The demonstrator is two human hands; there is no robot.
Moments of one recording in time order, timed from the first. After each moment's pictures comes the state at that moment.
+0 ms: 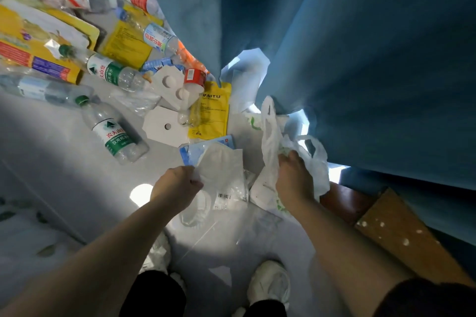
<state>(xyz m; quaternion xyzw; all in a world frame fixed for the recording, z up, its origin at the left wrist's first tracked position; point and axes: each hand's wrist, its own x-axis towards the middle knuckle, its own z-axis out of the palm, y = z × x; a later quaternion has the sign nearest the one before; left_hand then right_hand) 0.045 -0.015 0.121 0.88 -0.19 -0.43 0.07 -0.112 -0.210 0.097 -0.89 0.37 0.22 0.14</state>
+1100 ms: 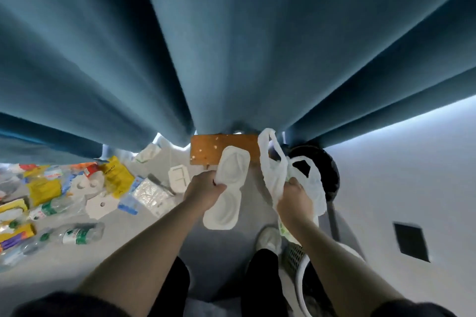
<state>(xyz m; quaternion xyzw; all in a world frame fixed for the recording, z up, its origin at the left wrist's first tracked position) -0.276 -0.128 0.480 0.70 -0.52 -0.48 0.04 -0.490 -0.104 0.489 -0.57 0.77 0.06 0.29</state>
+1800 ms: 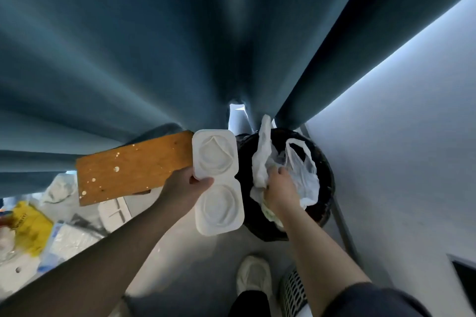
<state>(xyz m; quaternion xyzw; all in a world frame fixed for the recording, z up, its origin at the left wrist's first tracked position) -0.474 -0.218 0.272 0.68 -0.51 -0.52 0.07 -0.687 -0.177 0.181 -0.50 0.77 0.04 0.40</state>
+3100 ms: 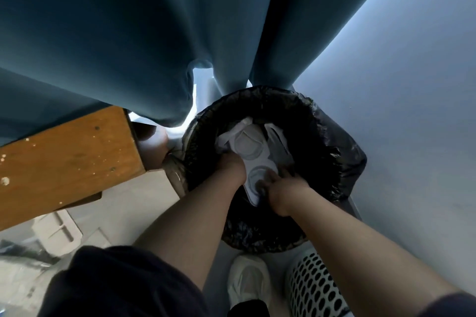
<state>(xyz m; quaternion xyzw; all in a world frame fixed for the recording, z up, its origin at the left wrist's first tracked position) -0.626 -0.228 0.068 0.59 -0.64 -0.38 -0.33 -0.730 -0.162 0.097 -0.59 0.52 0.43 0.43</state>
